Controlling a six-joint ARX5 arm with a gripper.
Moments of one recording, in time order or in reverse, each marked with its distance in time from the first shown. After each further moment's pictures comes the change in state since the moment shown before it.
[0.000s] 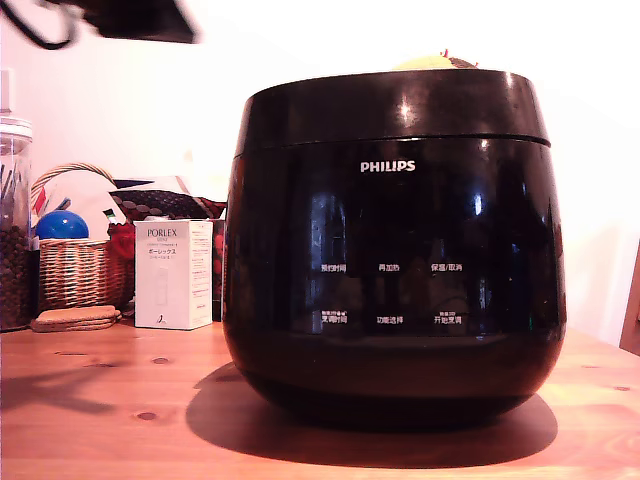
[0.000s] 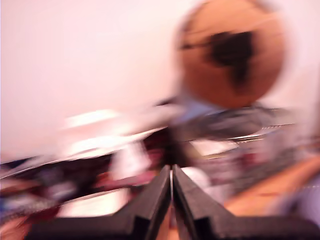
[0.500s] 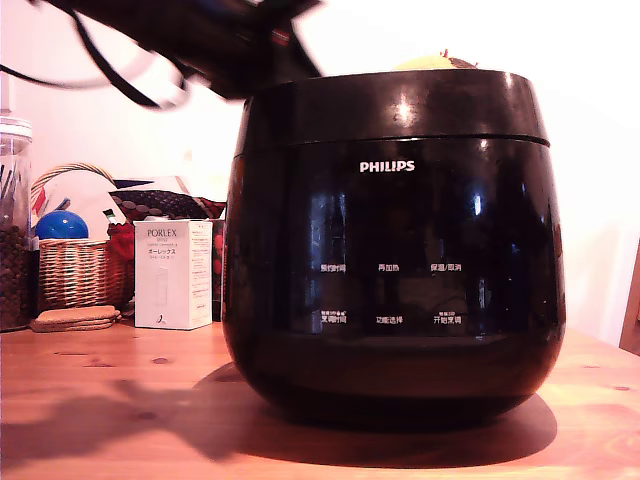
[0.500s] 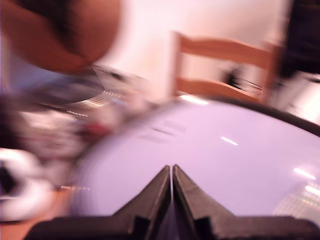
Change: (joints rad) arm -0.240 0.141 -0.001 0.011 0.179 -0.154
